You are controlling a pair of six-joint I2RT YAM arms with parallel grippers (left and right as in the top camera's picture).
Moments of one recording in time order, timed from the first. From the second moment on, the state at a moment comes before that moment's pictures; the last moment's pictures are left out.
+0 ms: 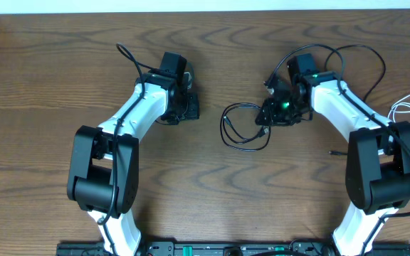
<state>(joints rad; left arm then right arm) -0.27 1.94 1.32 -0.71 0.23 -0.33 0.22 1.95 1.30 -0.77 -0.49 0.12</state>
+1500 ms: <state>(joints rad) -0.27 1.94 1.32 -0.71 0.24 -0.33 0.31 1.92 1.14 -0.47 0.03 0.17</state>
